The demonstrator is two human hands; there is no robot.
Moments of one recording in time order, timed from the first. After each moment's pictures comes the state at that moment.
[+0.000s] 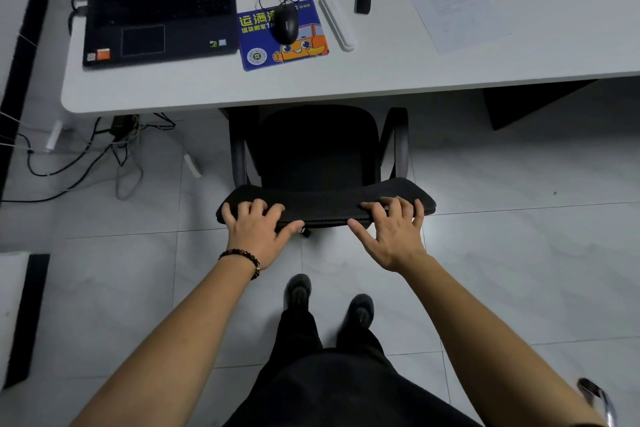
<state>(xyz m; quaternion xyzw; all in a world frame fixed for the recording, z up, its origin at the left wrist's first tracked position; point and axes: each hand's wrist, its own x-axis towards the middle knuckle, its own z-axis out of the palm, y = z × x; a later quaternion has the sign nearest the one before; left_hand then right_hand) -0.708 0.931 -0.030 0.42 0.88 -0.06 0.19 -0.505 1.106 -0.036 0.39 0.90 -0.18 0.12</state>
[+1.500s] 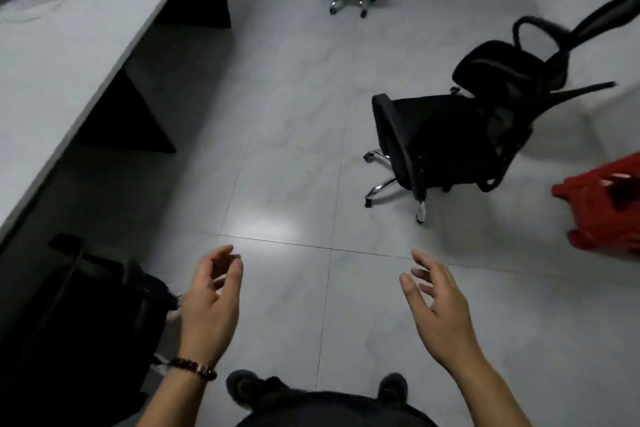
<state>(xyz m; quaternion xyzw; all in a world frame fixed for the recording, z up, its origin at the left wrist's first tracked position) -0.326 0.879 0.110 0.65 0.55 0.28 0.45 -0.097 0.686 0.088 0.83 0.25 -0.27 -0.42</state>
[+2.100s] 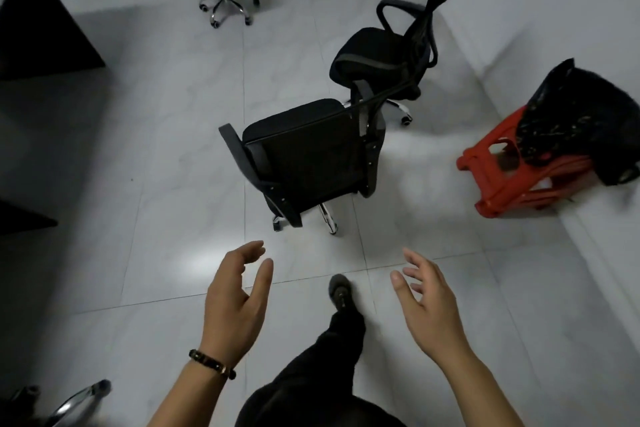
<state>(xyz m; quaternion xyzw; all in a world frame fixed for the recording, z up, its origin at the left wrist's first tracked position) 0.100 0.734 0.104 0.80 0.40 0.19 0.41 0.258 0.516 0.059 0.86 0.13 -0.25 -0.43</state>
